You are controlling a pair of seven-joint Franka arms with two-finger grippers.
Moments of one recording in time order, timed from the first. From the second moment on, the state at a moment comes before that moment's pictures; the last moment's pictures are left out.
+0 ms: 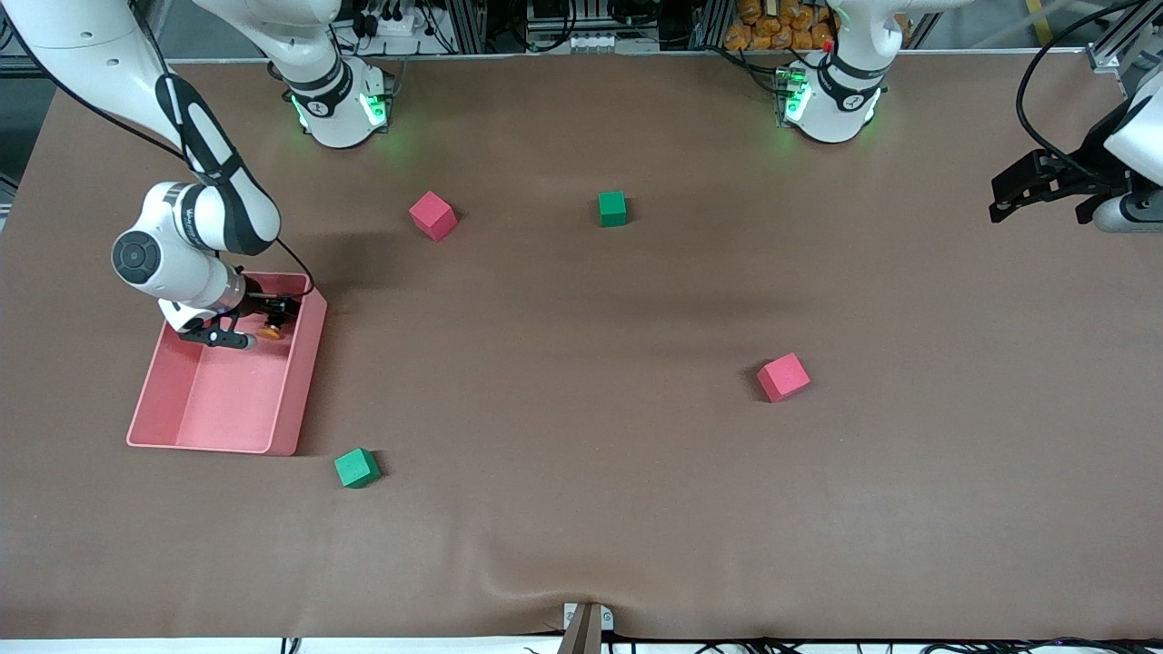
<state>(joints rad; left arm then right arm) 0.00 -0.05 -0.07 -1.57 0.01 1.50 -0.03 -0.18 0.33 0.03 -2.40 -0.04 2.56 0.04</state>
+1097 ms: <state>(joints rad) 0.00 -0.05 -0.07 -1.57 0.01 1.50 -0.03 -0.17 0.20 0.05 -2.30 -0.04 2.39 0.03</state>
